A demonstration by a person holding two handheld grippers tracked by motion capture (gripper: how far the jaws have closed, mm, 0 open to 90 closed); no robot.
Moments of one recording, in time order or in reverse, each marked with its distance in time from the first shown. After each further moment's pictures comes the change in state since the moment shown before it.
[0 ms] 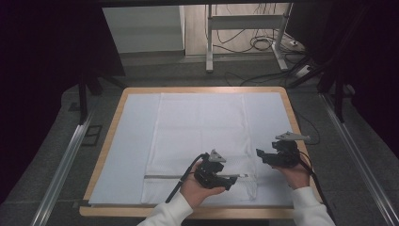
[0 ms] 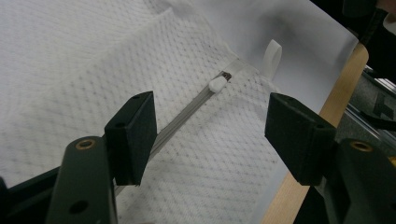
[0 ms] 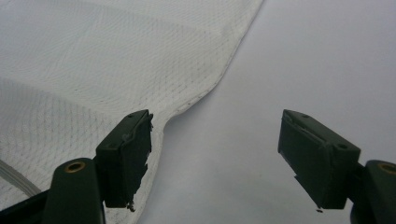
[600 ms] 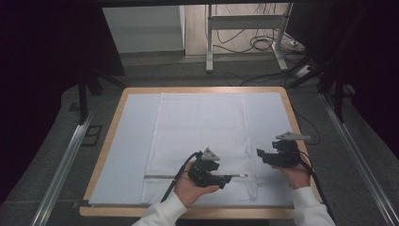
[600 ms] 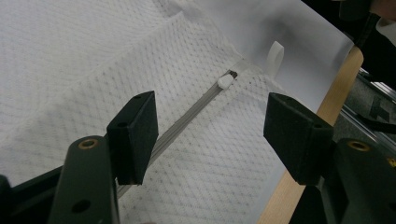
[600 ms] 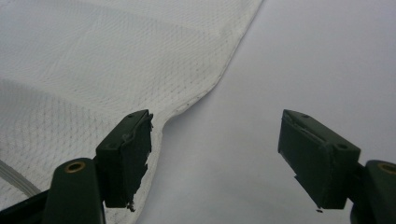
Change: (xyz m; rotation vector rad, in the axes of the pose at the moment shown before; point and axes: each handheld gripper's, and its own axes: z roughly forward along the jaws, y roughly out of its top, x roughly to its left) left arm 0.009 -0.003 -0.017 -0.020 0.000 -0.006; right arm -0.001 0.000 -0.001 -0.002 0.000 0.000
